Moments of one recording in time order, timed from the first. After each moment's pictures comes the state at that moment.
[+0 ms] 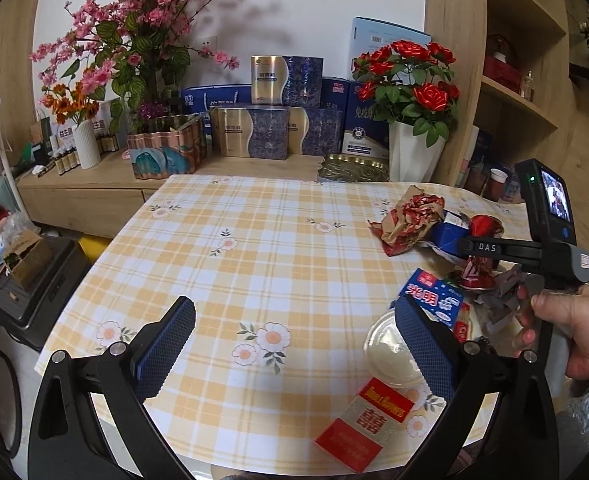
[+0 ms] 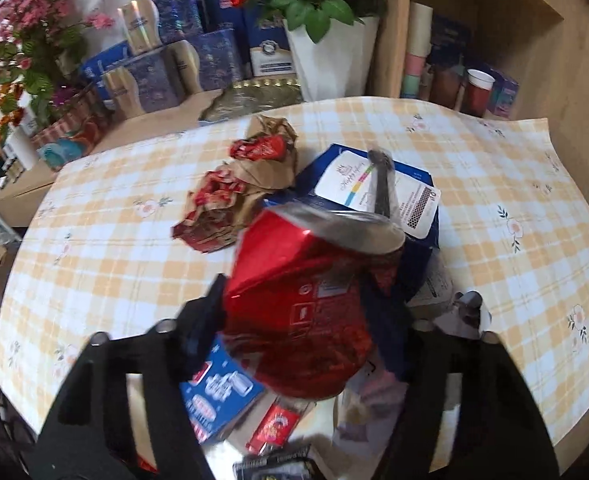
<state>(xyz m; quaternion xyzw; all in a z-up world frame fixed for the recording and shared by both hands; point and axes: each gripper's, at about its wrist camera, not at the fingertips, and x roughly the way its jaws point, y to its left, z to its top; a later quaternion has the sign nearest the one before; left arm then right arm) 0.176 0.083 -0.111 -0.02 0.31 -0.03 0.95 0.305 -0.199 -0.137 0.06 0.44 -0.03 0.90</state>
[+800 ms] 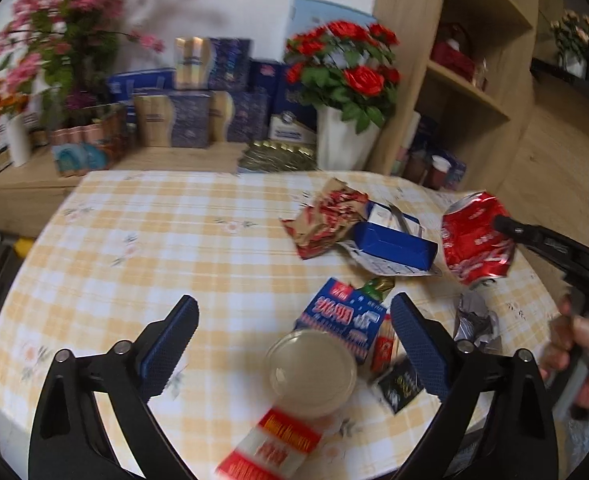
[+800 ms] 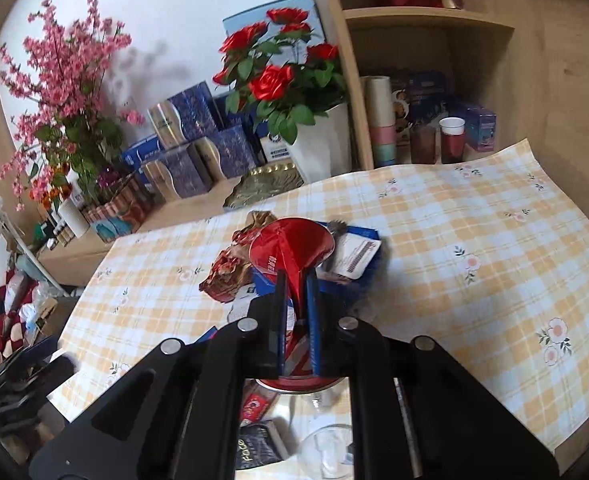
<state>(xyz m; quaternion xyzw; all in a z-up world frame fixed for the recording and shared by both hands) 0.231 0.012 -0.109 -0.03 0.35 -0.15 0.92 0.222 -0.288 -0.067 0.13 0.31 0.01 0.94</state>
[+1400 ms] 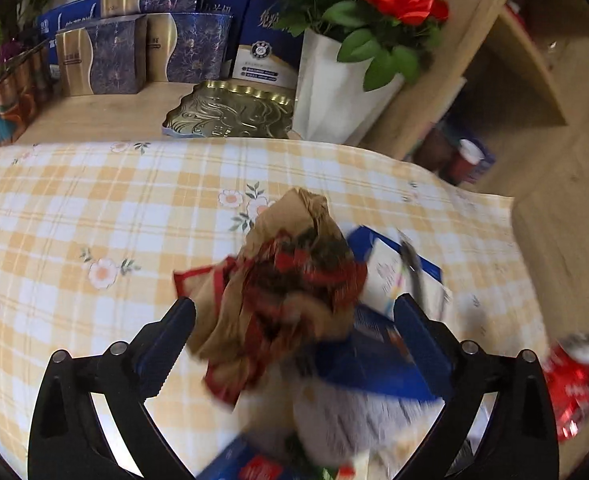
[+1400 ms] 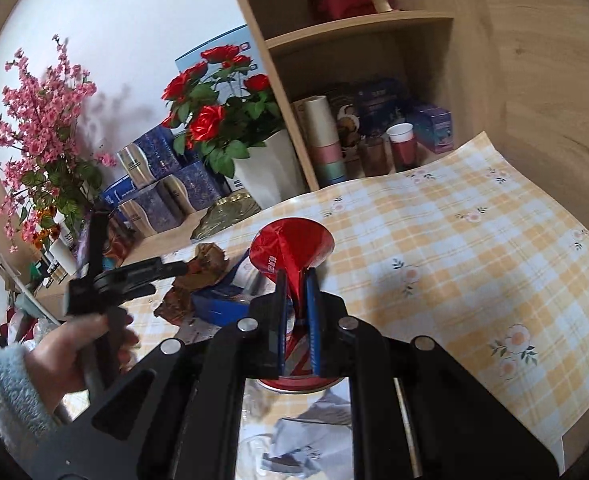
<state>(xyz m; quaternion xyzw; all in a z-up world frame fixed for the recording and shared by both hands) 0.454 -0.108 -0.167 -0.07 0.47 -0.16 0.87 0.200 -0.381 -0.071 0.18 0.28 -0.02 0.94</state>
